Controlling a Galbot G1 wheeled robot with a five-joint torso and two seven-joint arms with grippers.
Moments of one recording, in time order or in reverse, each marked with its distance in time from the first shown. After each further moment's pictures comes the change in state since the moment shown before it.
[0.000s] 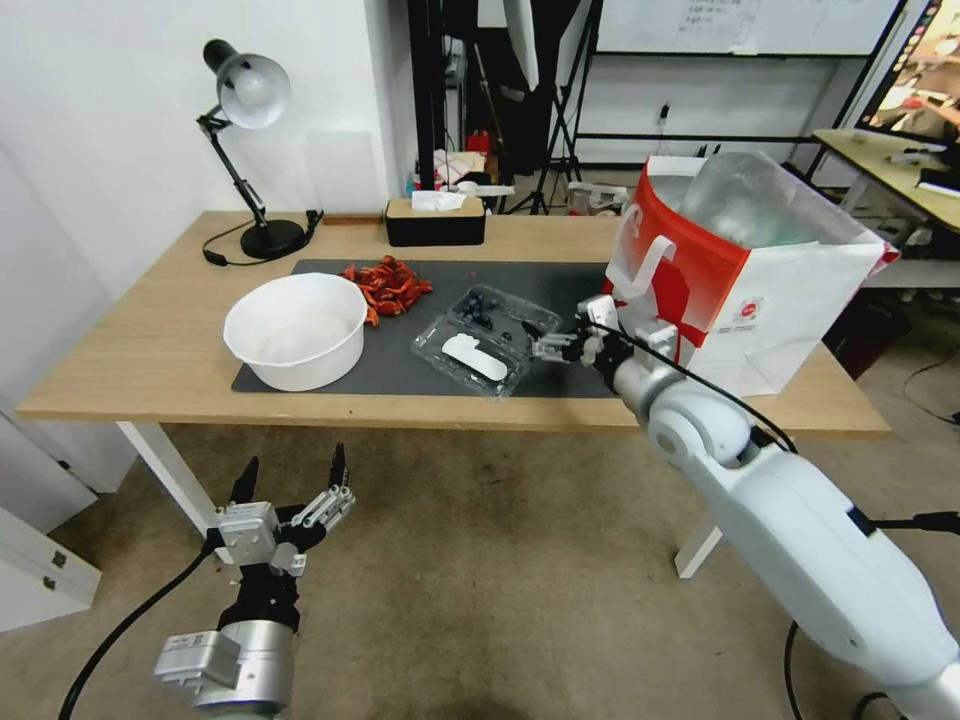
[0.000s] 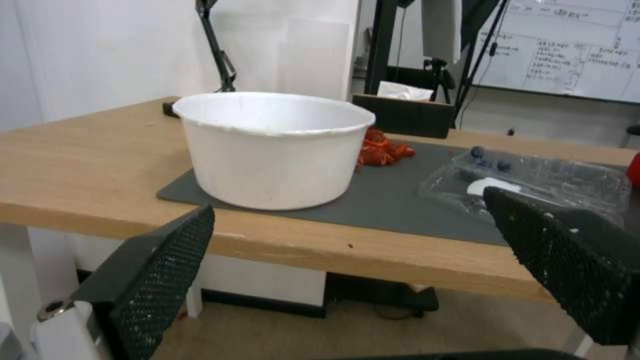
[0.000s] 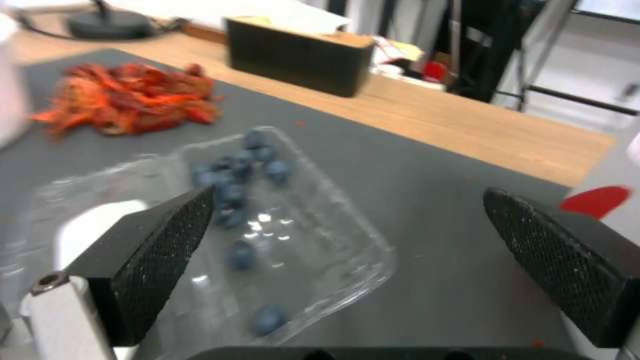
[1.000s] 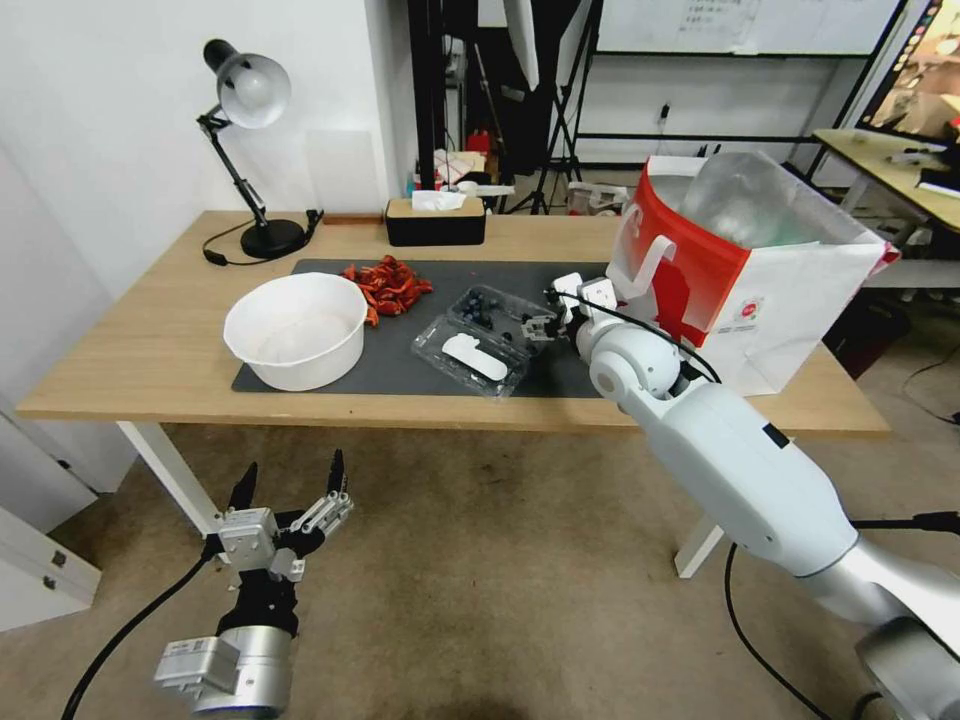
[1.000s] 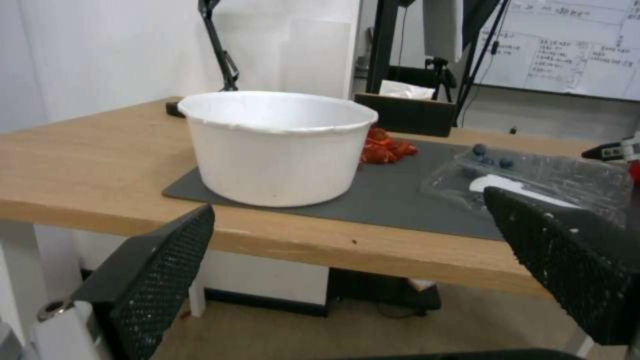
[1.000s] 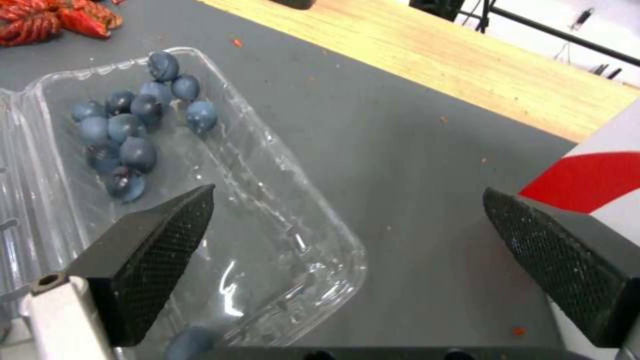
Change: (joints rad) left arm 0.019 -0.005 -0.006 -0.003 0.008 -0.017 0.006; right arm 0.203 0.091 -0.141 -0.176 0.062 -0.211 0.165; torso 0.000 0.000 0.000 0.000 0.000
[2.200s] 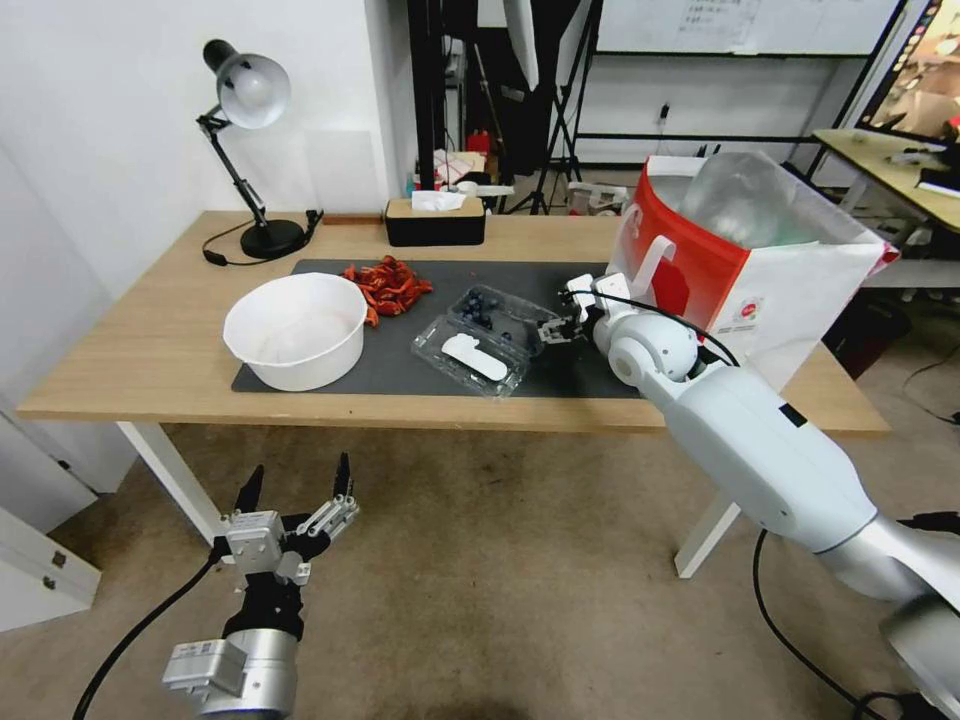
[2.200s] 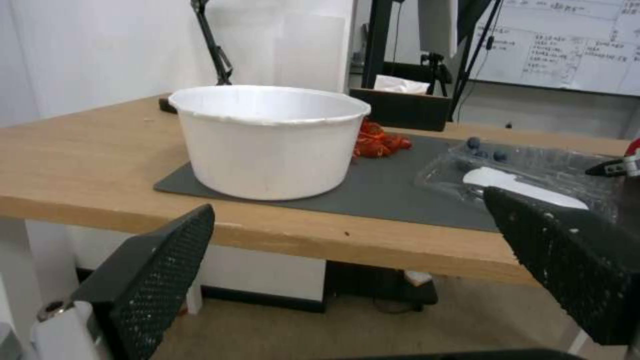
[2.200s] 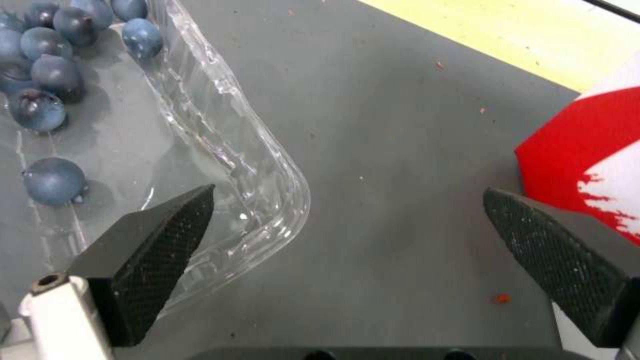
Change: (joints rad) left arm -0.001 0.003 0.013 0.010 0.010 -0.002 0.002; right arm 0.037 -0.049 -0.031 -0.080 0.032 -0.016 -0.078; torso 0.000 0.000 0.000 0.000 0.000
